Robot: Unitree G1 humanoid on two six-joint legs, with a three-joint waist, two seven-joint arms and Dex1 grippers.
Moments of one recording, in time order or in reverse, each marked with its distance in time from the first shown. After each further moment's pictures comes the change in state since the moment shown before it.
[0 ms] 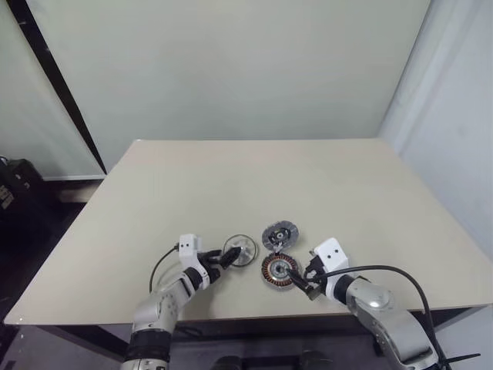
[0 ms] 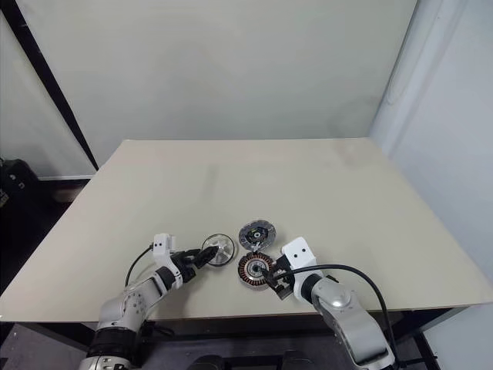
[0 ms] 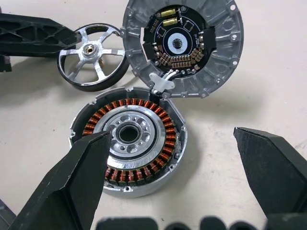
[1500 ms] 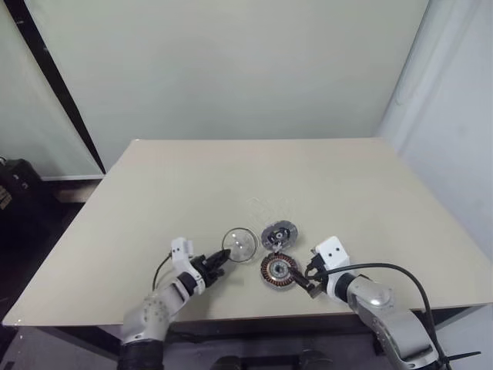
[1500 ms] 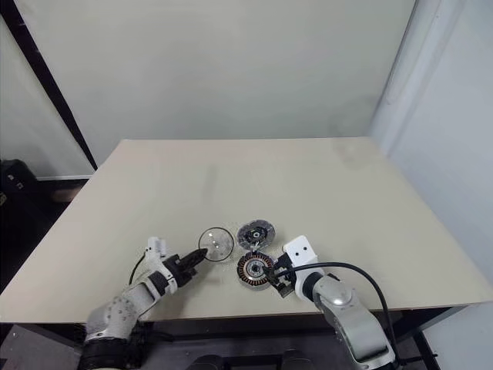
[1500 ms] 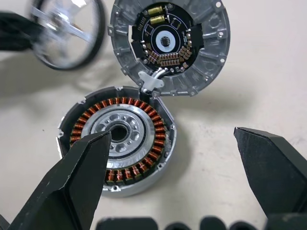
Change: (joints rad) left arm 0.088 0.022 0.117 -0.208 -0.217 0.263 0.017; right arm -0.010 -0.011 -0.018 0.016 0.000 -0.002 0.000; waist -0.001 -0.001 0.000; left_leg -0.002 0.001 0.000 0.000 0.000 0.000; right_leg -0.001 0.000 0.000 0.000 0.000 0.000
